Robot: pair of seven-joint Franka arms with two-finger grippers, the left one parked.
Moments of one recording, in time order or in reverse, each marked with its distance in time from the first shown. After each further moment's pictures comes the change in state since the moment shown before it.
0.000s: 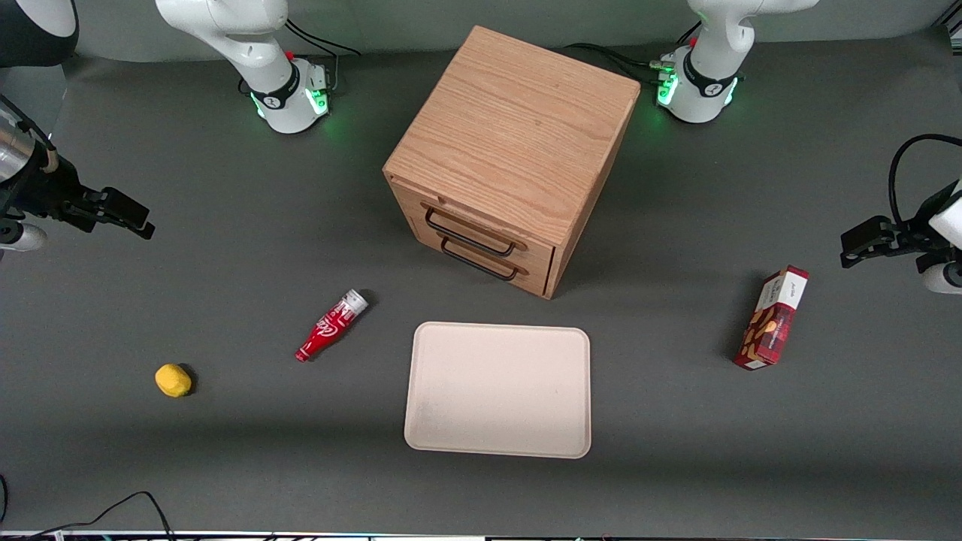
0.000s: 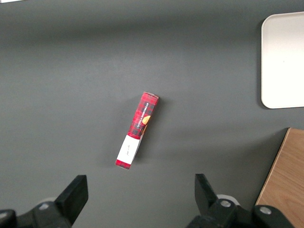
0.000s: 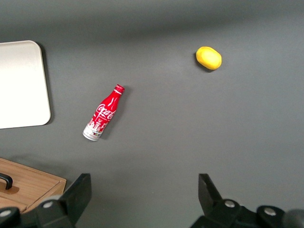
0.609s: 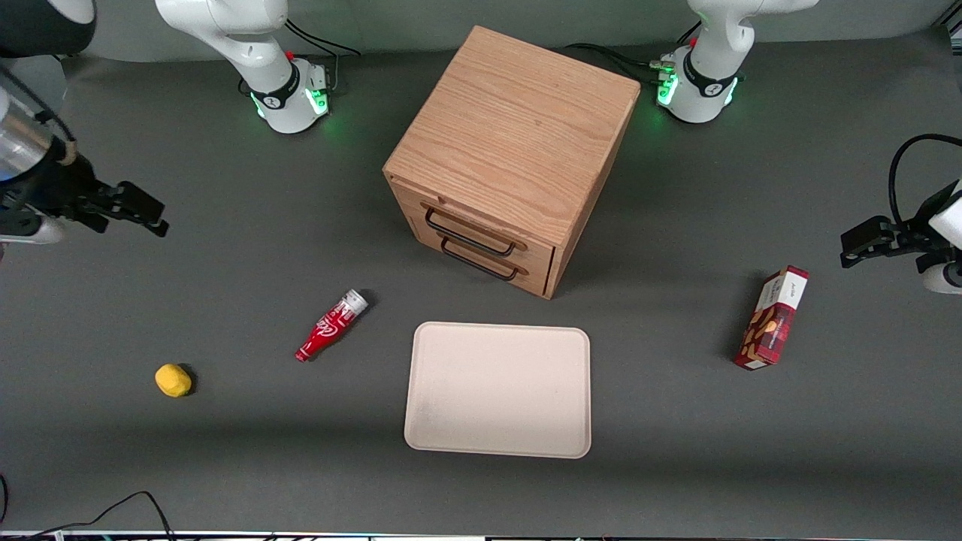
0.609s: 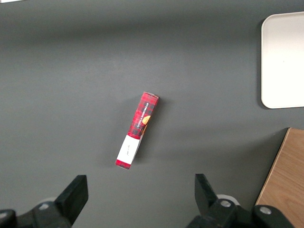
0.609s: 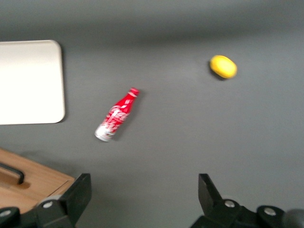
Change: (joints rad) arm 0.028 0.011 0.066 0.029 0.016 0.017 -0.001
